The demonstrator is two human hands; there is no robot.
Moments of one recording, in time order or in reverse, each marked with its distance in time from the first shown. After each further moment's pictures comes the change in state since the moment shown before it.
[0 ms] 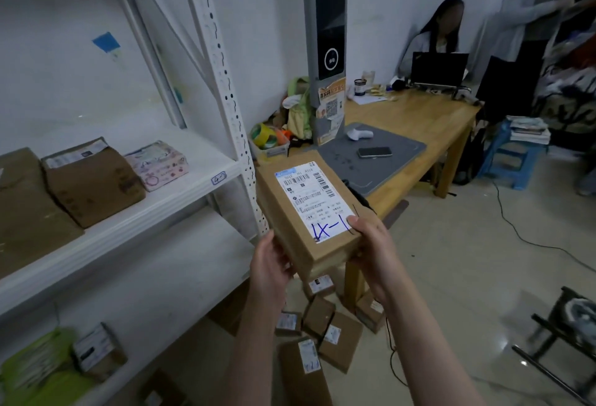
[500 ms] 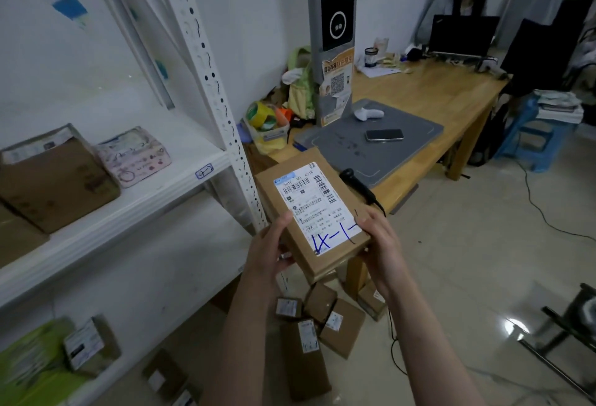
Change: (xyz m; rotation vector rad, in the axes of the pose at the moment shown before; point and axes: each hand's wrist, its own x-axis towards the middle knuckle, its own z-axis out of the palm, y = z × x) left_hand 0.090 0.002 0.025 0.193 0.097 -0.159; right_hand 0.095 0.019 -0.043 -0.020 0.007 0.015
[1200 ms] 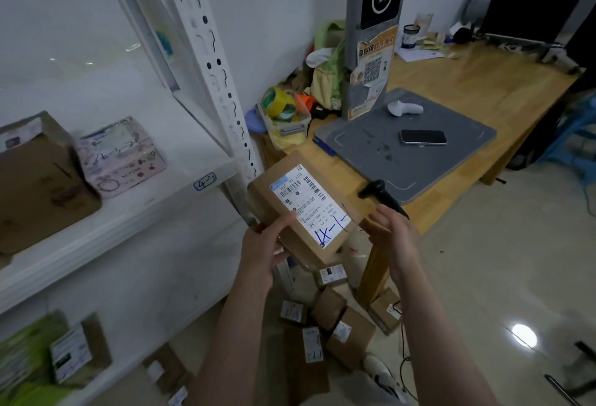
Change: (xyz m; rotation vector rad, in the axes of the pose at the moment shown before) left_hand 0.142 0.021 -0.027 -0.081 0.197 -0.057; right_hand 0.177 0.038 0.001 -0.134 0.269 0.121
